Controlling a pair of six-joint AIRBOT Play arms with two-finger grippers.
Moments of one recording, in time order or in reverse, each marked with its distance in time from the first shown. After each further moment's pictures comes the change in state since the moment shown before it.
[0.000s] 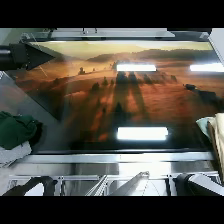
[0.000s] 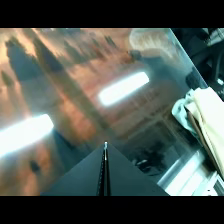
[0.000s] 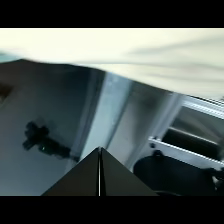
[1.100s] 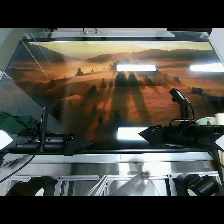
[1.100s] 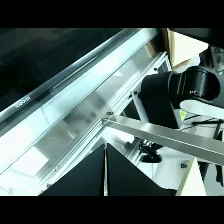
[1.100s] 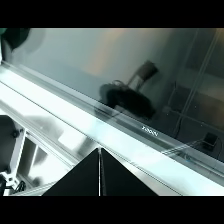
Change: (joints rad) left arm -0.398 0.534 -0.894 0.000 0.104 -0.144; right arm 1.542 0.591 -0.670 0.392 -0.792 -0.084
